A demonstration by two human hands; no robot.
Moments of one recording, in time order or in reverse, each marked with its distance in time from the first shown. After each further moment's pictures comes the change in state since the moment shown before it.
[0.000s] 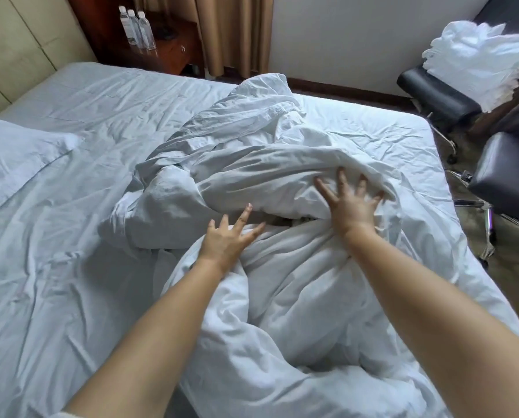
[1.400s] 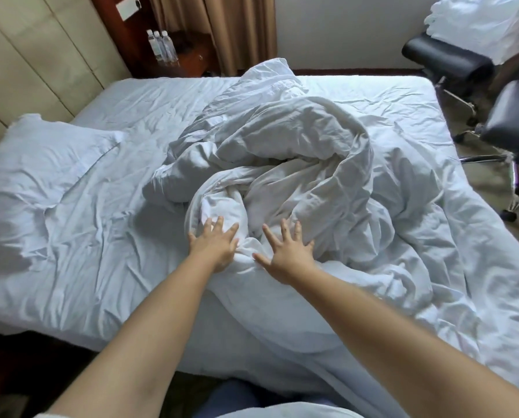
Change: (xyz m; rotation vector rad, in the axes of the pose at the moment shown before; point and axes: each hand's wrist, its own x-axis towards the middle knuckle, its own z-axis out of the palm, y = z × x) left_hand -0.199 0.087 -0.067 -0.286 -0.562 -0.413; right_hand -0.276 -0.084 0.096 0.426 -0.216 -0.243
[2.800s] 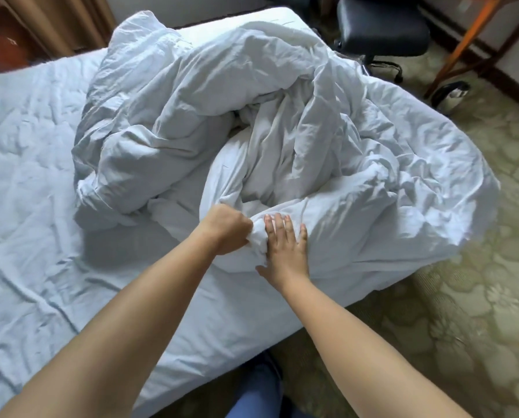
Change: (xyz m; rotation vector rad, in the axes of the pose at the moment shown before) left_hand 0.032 -0.102 0.004 0.745 0.282 1.126; right_hand -0.005 -0.178 0.133 -0.094 0.303 0.596
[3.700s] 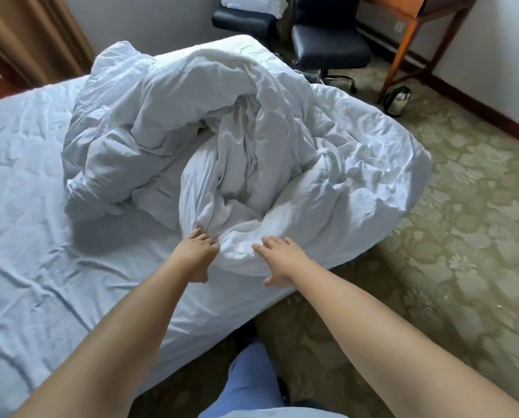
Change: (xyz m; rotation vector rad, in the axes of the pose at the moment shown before) left_hand -0.104 0.104 0.047 -0.097 -0.169 0.018; right_hand -0.143 0.055 -0.011 0.003 -0.357 -0.224
